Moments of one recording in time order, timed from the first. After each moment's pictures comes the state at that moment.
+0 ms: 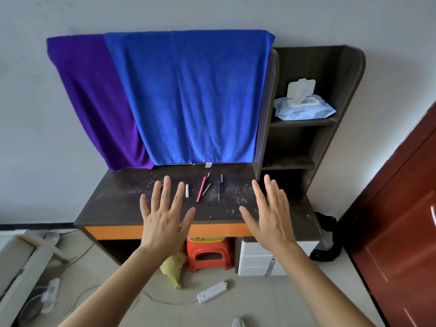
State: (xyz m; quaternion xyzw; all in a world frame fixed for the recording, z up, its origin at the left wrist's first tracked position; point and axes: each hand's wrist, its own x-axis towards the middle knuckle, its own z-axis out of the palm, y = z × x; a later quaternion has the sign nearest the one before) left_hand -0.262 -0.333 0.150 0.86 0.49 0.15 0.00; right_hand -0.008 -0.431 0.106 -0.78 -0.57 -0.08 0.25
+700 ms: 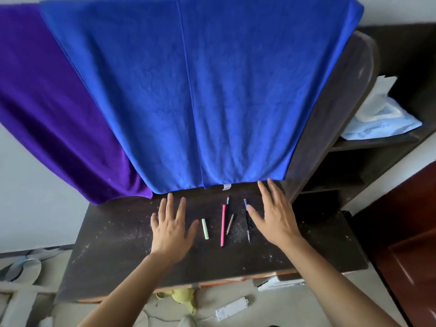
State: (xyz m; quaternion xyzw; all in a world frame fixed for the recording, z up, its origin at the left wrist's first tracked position) left_hand -0.241 -0.038 0.071 0.86 0.50 0.05 0.12; right_hand 0.009 -0.162 0.081 -0.83 -0.51 0.02 0.20
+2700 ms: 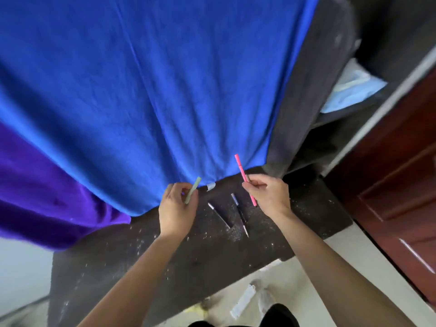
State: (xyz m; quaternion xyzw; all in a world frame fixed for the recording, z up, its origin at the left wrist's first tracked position) left_hand -0.161 0.031 0.084 0.81 0.40 0.29 0.33; right_hand 0.017 -0.124 0.089 -0.83 -0.22 0.15 0.49
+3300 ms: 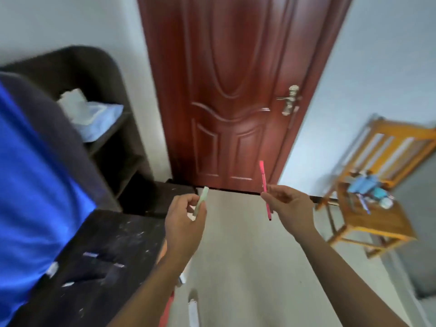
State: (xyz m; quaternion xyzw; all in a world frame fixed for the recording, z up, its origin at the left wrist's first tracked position) left_hand -0.138 -0.287 0.160 0.84 -0.06 0.15 0.52; right_hand -0.189 -0.531 0.181 -0.78 0.18 -0.20 0.56
